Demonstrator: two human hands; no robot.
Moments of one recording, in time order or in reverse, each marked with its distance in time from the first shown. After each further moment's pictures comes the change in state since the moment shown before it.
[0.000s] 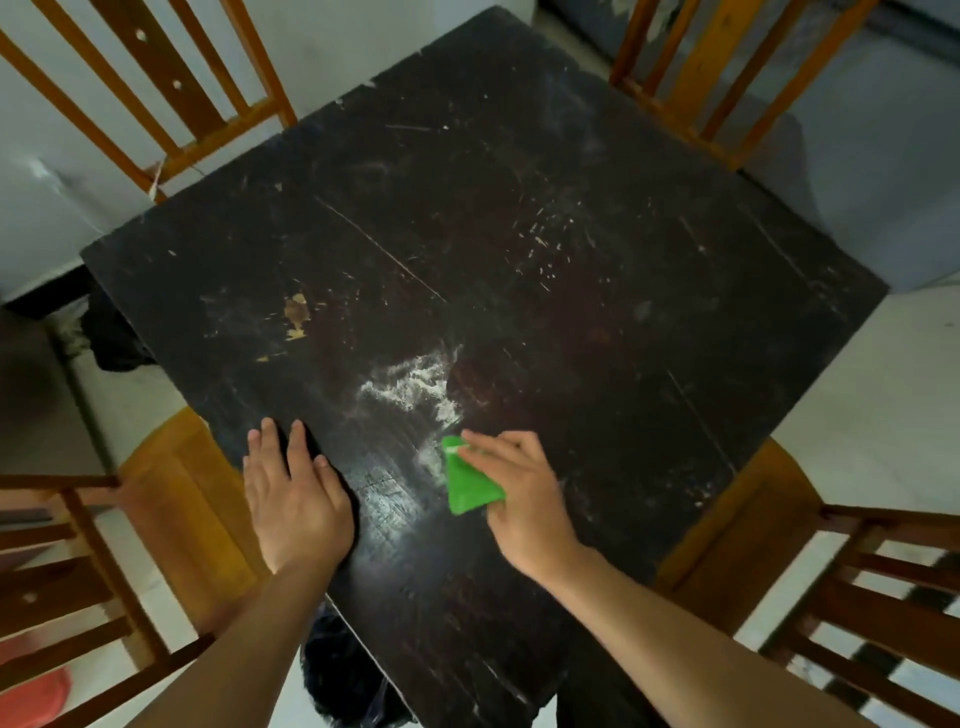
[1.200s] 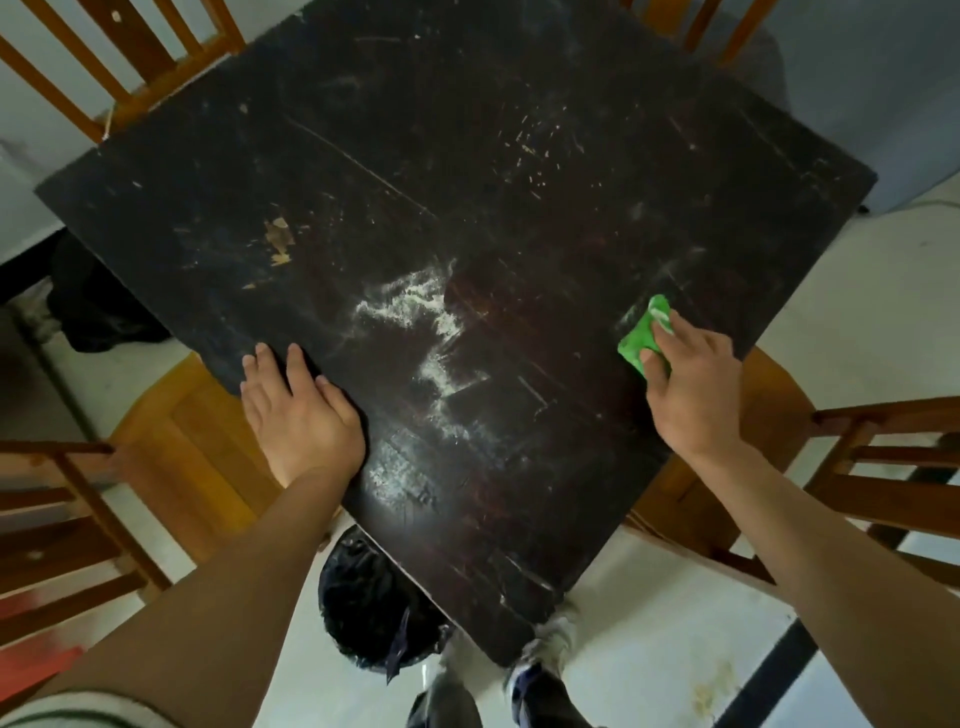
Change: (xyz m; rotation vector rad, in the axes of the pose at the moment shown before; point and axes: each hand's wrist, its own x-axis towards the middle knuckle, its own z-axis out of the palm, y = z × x) left_hand 0.000 -0.003 0.002 -0.017 0.022 0.027; right_hand -0.044 0.083 -0.086 -0.680 0.266 0.398
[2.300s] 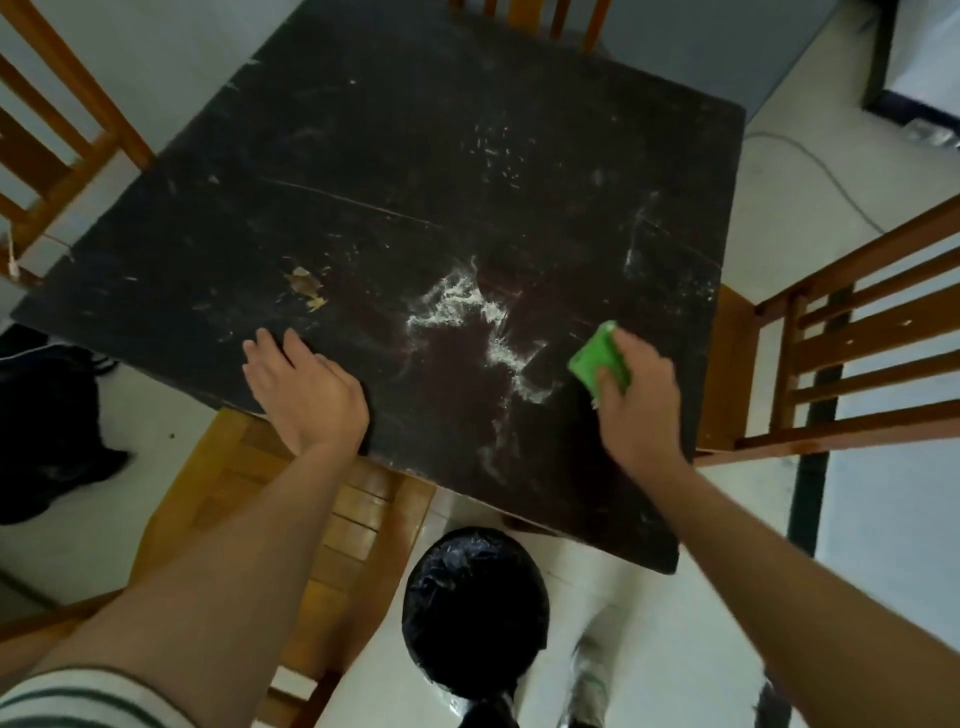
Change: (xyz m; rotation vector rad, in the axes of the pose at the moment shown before) left_hand 0.107 -0.042 -0.024 -0.053 -0.137 0.238; right_hand -0.106 -0.186 0.006 0.442 0.188 0.509
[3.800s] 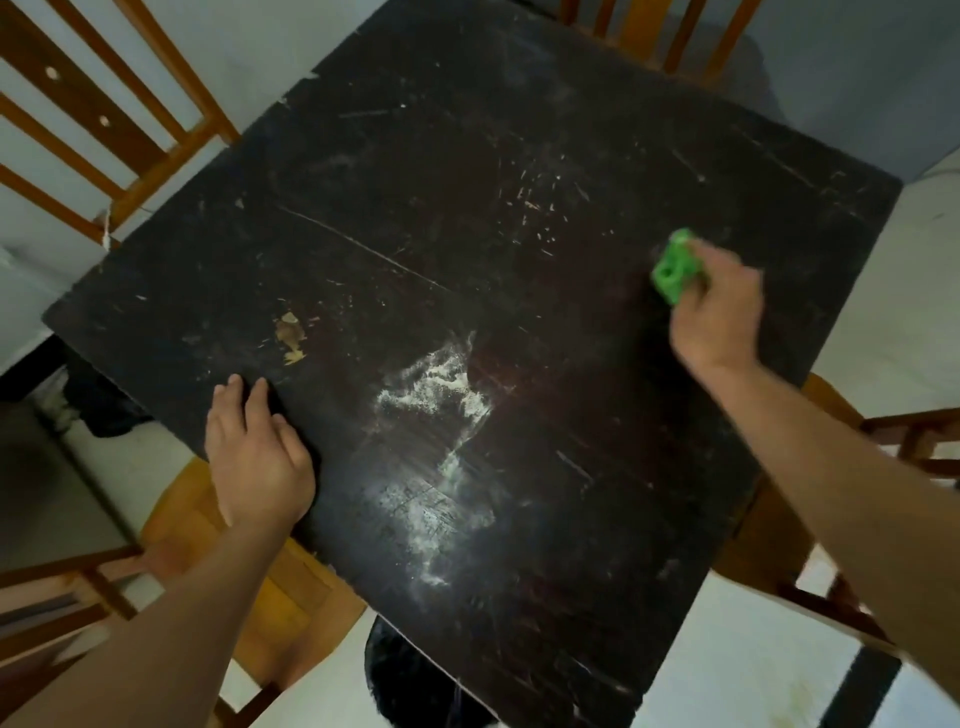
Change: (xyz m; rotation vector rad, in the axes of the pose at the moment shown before) left_hand 0.002 0.004 0.014 0.094 0.081 -0.038; right_hand 0.268 0.008 -0.009 0.076 0.017 -0.228
